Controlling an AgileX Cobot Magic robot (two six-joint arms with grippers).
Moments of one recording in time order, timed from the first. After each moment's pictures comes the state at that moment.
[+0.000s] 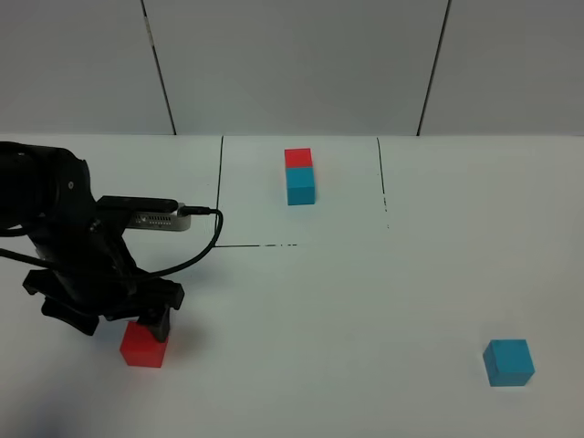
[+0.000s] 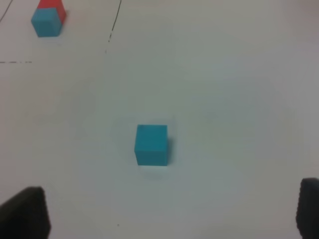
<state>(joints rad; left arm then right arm) -0.28 1.83 -1.11 -0.14 0.84 -0.07 0.04 -0.01 -0.50 0.06 1.06 0.01</state>
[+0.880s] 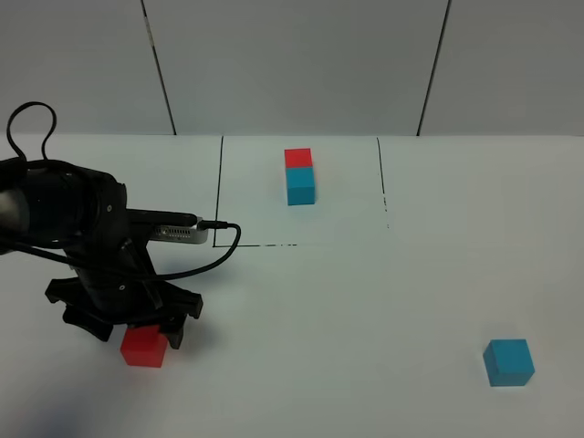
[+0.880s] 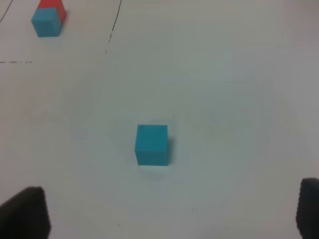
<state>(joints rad) -0.34 1.91 -1.12 -0.06 0.77 -0.20 0.04 -0.01 -0.50 0.06 1.06 0.01</state>
